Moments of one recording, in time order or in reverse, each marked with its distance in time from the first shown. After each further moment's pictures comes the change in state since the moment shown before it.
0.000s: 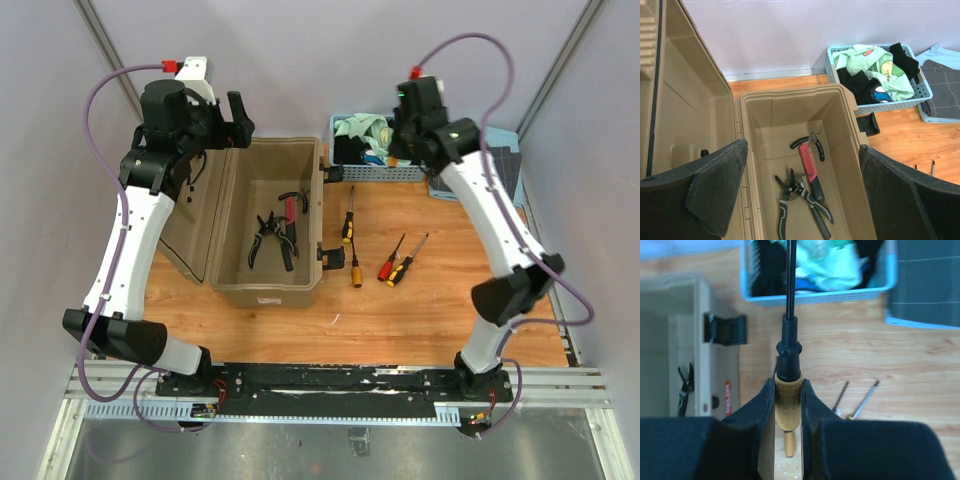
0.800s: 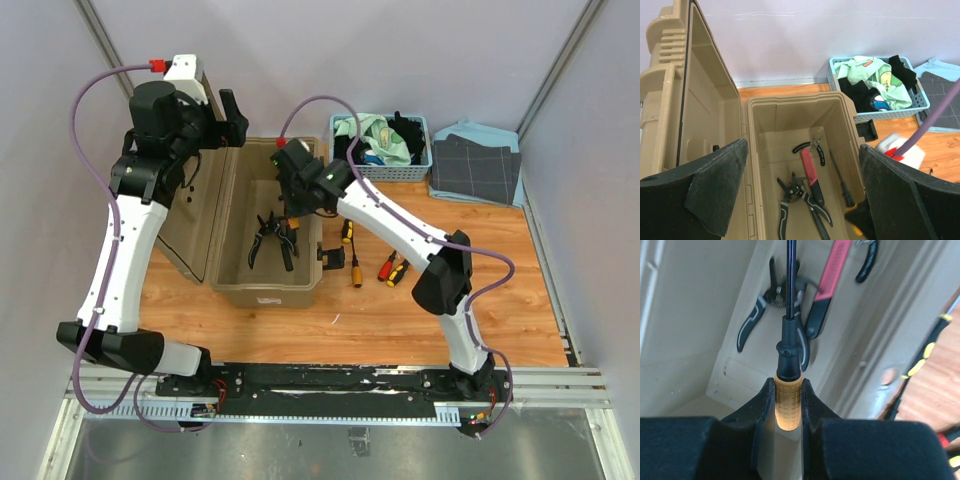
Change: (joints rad) left arm 0.000 -0.048 0.000 0.000 -0.033 -0.010; right arm 0.440 0.385 0.179 0.024 -0.114 0.024
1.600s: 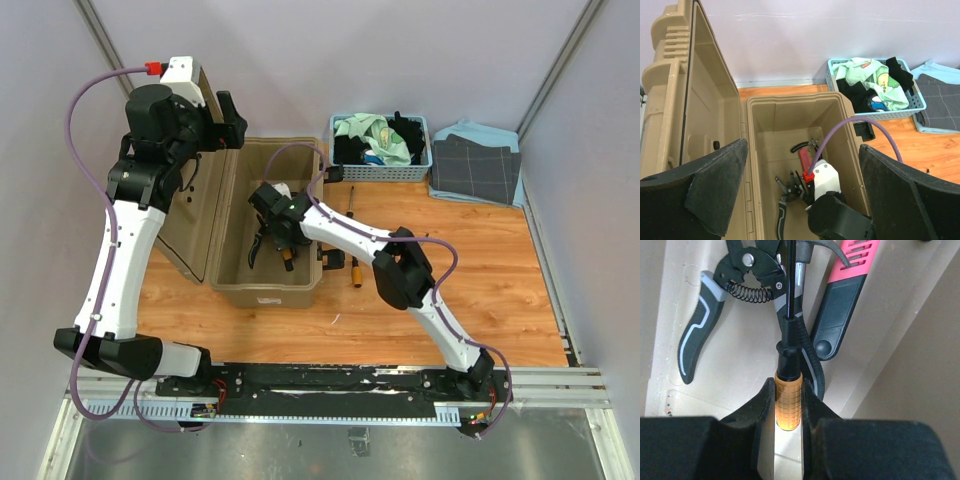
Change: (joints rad) left arm 0.000 -0.031 -0.021 0.003 -0.002 -0.013; right arm 0.077 0.278 -0.069 0.113 0.054 0.060
